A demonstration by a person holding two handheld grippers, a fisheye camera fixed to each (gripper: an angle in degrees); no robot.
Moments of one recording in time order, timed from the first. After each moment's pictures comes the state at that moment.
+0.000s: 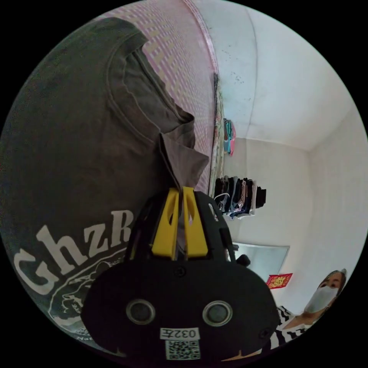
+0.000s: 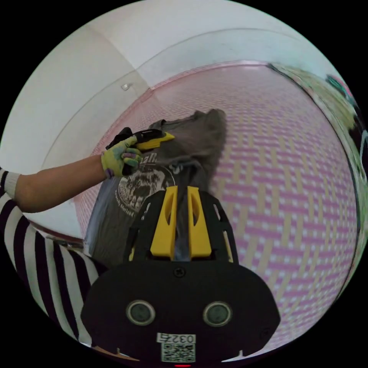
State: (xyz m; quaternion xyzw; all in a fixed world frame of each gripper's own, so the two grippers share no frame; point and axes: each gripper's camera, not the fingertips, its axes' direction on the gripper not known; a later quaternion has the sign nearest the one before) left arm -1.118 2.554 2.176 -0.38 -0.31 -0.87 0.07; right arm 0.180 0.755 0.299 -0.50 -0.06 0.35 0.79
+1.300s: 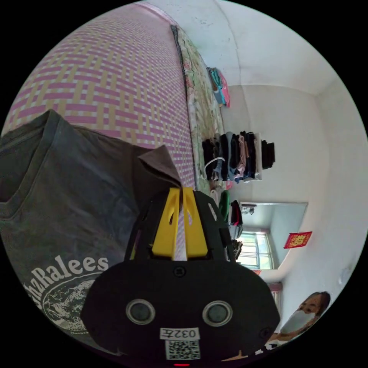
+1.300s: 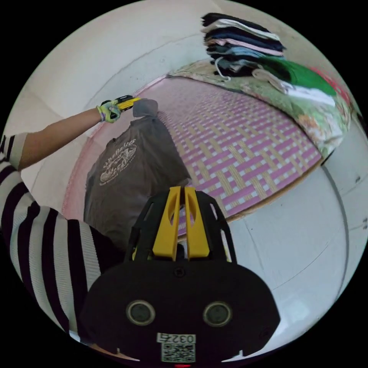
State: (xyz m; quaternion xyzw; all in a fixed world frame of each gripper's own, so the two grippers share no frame) left arm -1.046 2.691 2.358 -0.47 -0.13 -0.87 0.10; right arm 0.024 0.909 0.071 -0.44 0.23 0.49 0.72
